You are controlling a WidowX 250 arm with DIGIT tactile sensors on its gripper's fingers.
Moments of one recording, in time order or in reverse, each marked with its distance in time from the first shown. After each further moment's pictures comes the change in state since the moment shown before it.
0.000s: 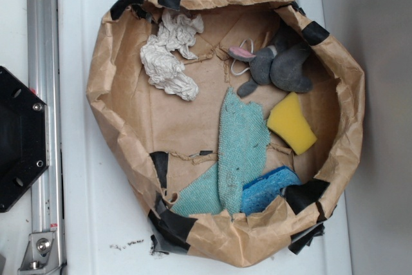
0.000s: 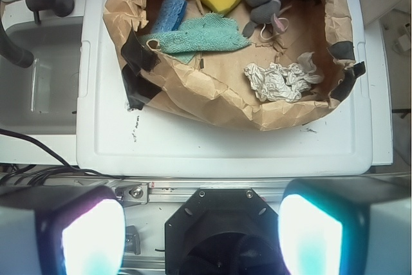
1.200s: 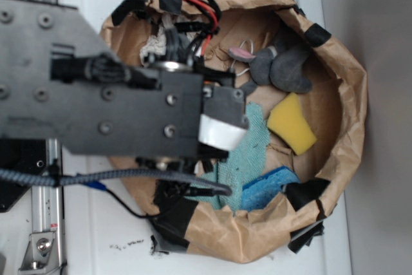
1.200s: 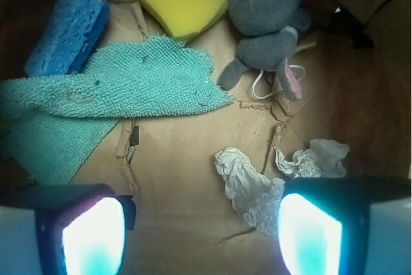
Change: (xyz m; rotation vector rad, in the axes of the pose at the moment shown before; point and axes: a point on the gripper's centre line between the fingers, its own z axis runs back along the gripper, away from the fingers) arm 0.099 0.033 -0.140 0.177 0.060 -0.072
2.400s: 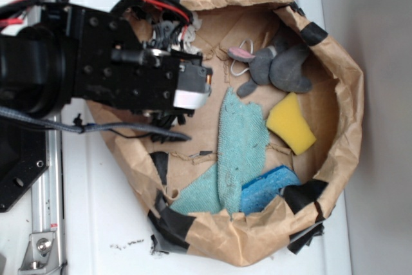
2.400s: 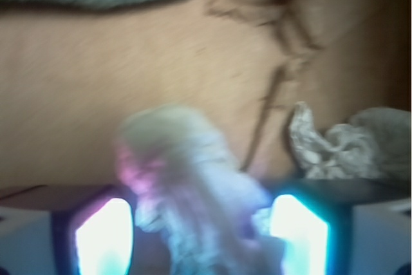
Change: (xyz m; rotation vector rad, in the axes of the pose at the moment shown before) arm -0.020 0.039 -0.096 0.135 0.007 -0.020
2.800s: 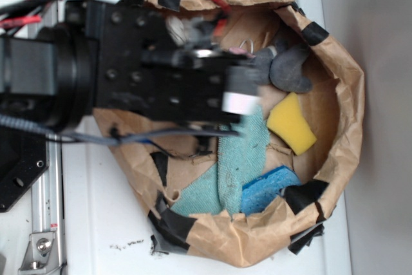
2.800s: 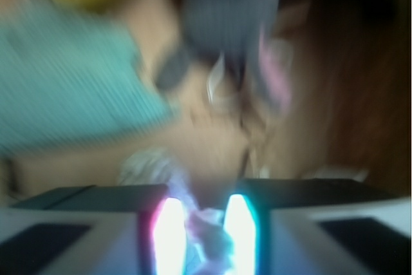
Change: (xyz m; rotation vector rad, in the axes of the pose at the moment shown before) arm 0.052 -0.010 0.073 -0.073 -0.053 0.077
